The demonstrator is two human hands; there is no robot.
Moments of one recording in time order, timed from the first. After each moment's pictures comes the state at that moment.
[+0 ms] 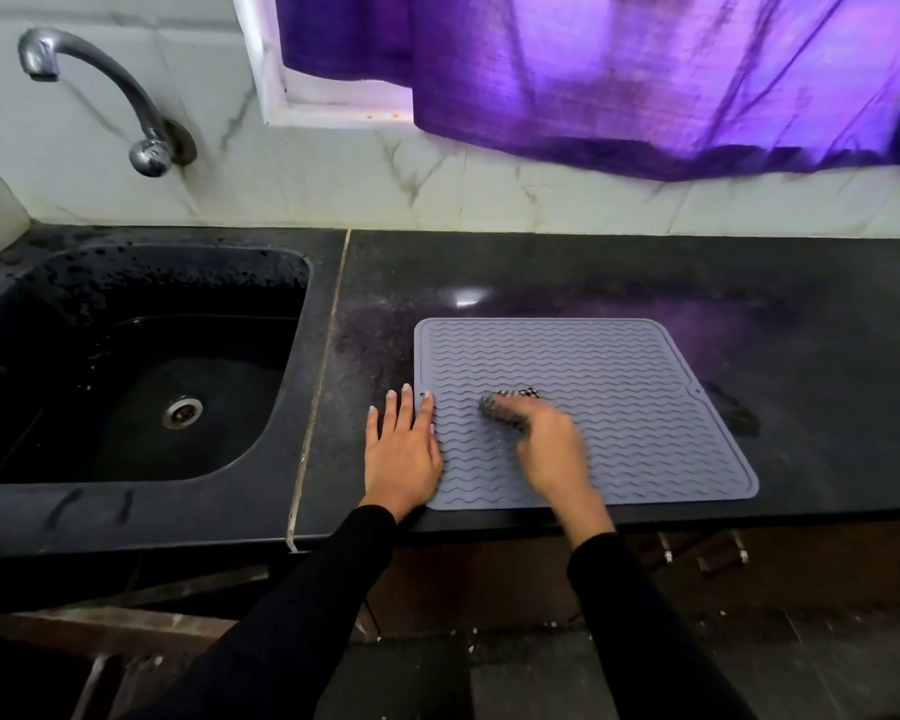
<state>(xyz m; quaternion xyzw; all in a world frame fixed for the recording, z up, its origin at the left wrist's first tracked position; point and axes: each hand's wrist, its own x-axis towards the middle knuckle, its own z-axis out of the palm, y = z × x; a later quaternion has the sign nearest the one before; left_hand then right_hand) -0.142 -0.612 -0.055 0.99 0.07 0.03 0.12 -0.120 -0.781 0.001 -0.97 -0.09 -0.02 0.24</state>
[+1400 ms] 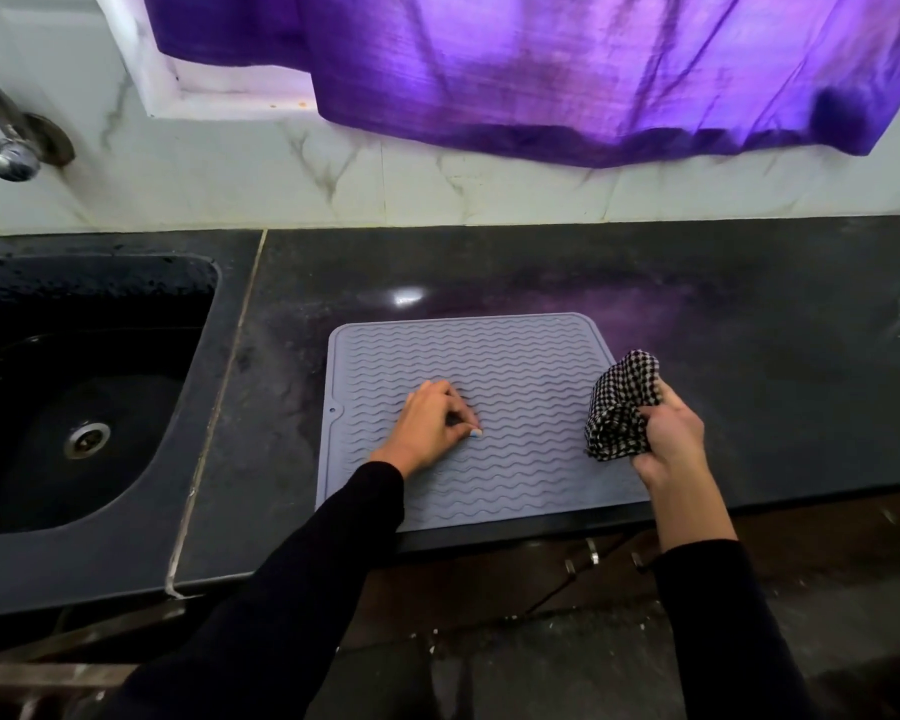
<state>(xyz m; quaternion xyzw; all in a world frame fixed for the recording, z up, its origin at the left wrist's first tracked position) -0.058 -0.709 -0.031 0.93 -0.12 0.02 0.34 -0.073 -0.945 0.042 -0.53 0.32 -0.06 0.78</state>
